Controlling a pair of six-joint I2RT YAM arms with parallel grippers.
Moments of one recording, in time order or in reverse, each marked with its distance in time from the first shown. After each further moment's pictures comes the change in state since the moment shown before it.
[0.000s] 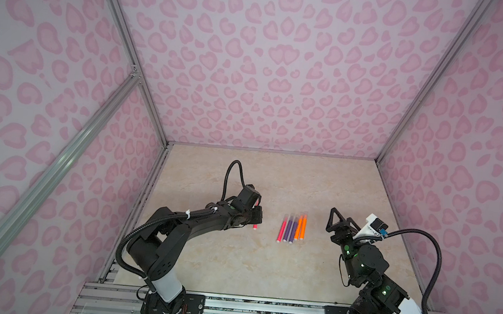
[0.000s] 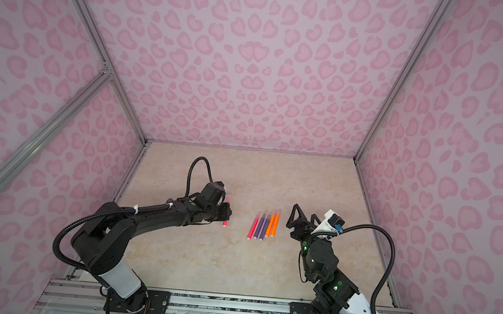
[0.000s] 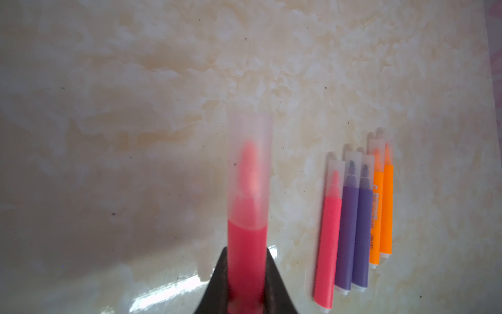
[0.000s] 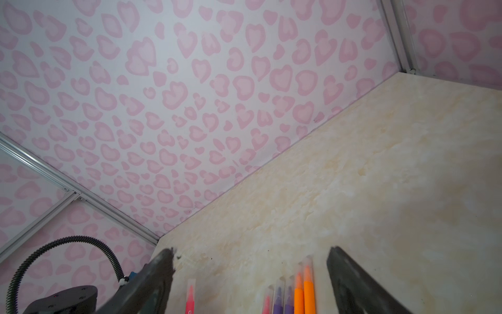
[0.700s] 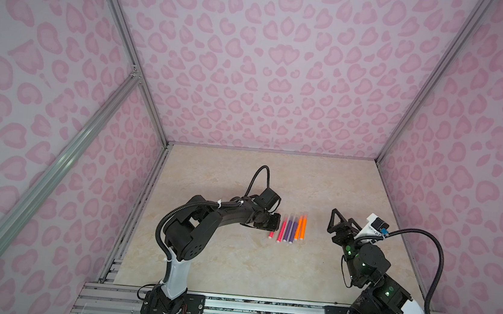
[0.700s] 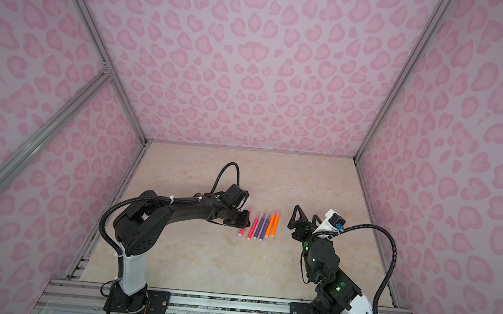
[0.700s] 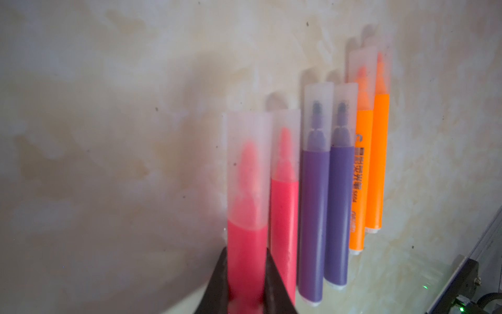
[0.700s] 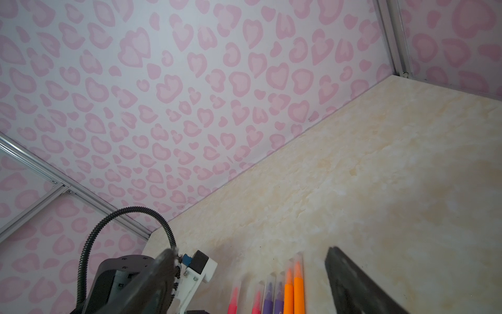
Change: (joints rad) left arm -0.090 0.259 0.246 -0.143 0.183 0.105; right arm -0.019 0.003 0.028 -0.064 -0.031 -0.017
